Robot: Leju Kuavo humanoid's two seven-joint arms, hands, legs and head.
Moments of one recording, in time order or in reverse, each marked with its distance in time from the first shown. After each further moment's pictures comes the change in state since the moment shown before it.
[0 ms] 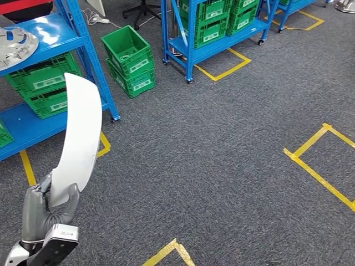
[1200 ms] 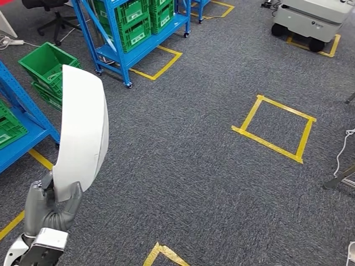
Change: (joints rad) left arm -0.029 -0.008 0.026 -0.002 0.127 -0.144 -0.055; right arm -0.004 0.010 -0.005 -0.023 -0.012 -0.031 0.057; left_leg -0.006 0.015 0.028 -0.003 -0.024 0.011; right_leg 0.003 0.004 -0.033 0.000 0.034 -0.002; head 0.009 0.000
